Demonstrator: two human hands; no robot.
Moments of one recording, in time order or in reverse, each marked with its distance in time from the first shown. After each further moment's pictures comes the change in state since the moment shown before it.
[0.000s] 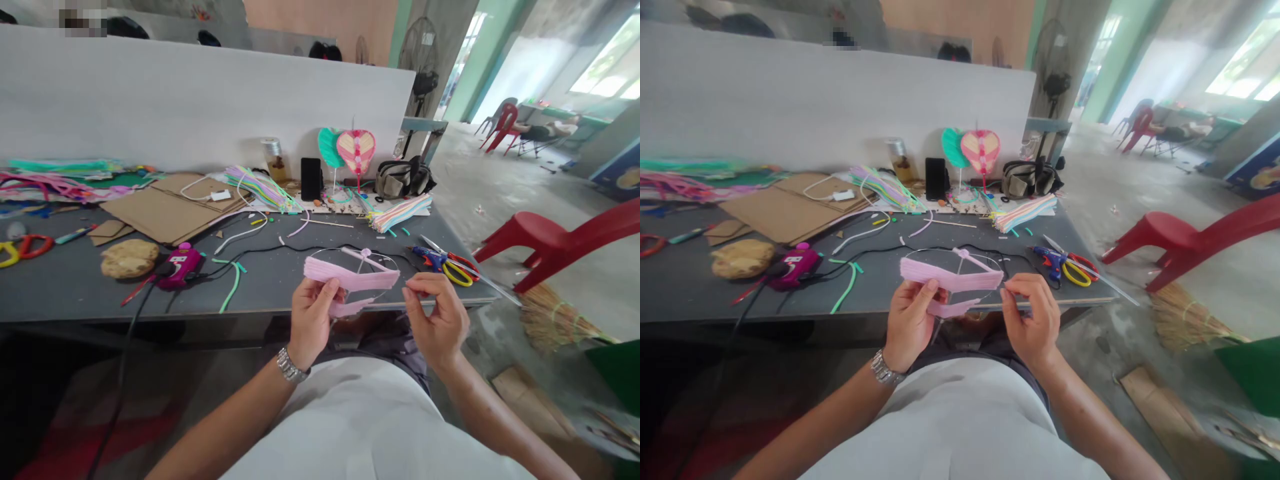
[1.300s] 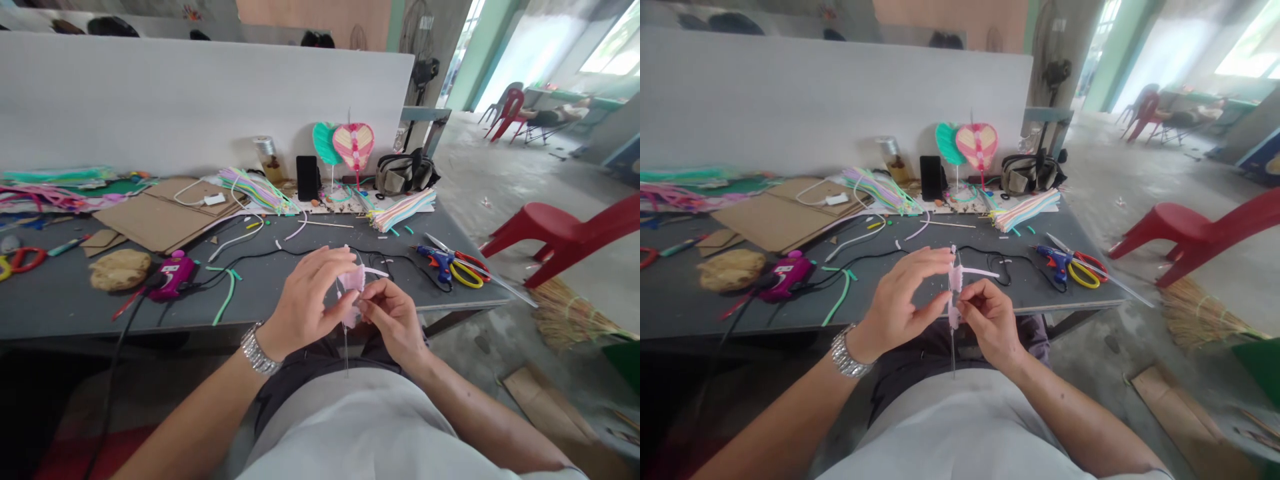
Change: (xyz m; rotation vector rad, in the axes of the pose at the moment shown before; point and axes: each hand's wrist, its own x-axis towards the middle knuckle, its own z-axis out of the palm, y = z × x) left_hand 0.045 0.054 -0.003 1.053 -0.592 0.938; right_hand -0.003 -0.012 0.057 0.809 -0.317 0.727
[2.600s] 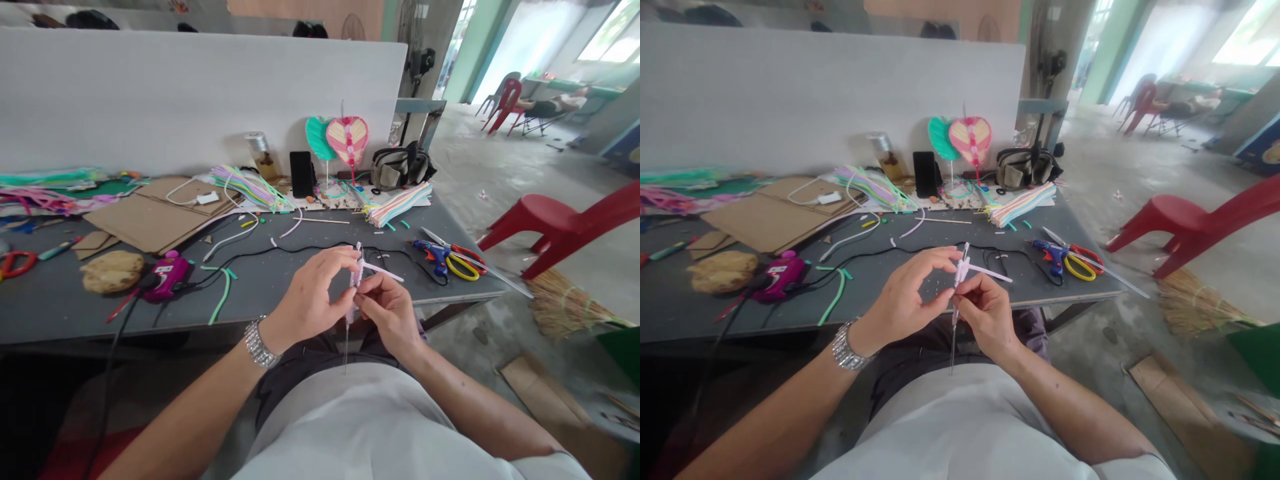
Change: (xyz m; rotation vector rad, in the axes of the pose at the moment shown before) left_hand 0.006 0.003 0.012 -0.079 -0.145 -0.121; right_hand 0.002 -0.005 0.004 0.021 0.079 0.083
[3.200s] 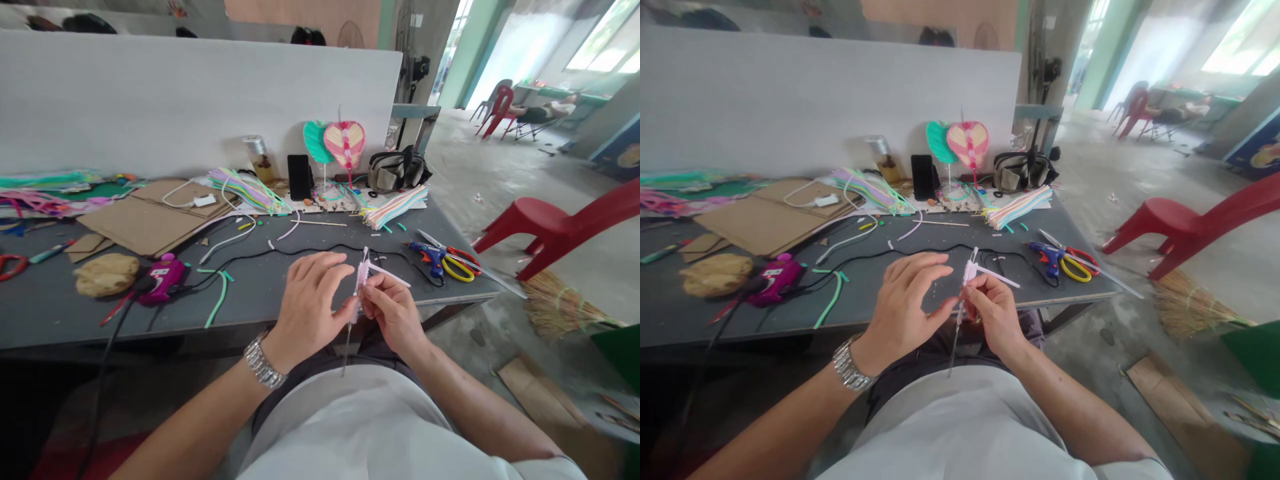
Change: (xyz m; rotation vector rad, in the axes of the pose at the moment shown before) left_hand -0.014 0.015 0.005 0.344 0.105 -0.003; right_hand 0.006 0.002 -0.014 0.141 -0.006 0.047
